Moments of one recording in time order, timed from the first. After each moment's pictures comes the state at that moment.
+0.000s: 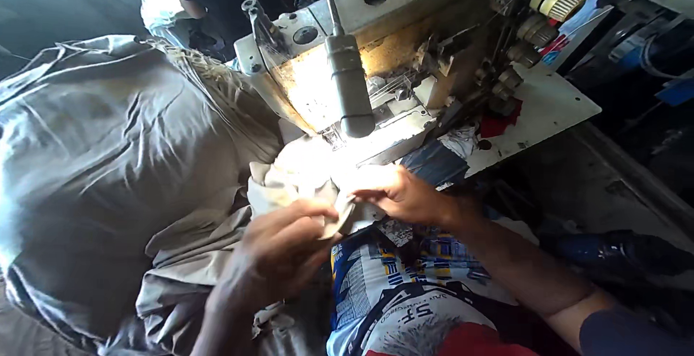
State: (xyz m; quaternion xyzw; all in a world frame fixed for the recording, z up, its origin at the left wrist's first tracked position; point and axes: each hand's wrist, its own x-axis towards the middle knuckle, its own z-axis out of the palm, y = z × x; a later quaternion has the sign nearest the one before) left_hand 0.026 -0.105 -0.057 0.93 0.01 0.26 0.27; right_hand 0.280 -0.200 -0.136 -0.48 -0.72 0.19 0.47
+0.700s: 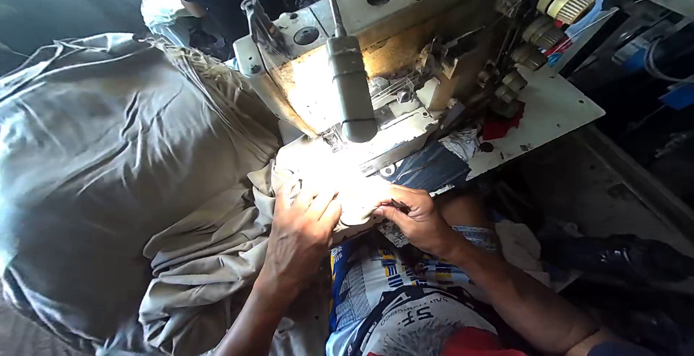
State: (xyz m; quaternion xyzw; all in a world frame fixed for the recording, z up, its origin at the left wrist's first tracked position) left_hand 0.051 -0.105 -0.109 0.97 0.14 0.20 -0.08; right_hand 0.257 -0.235 -0.176 -0.49 -0.55 0.23 0.64
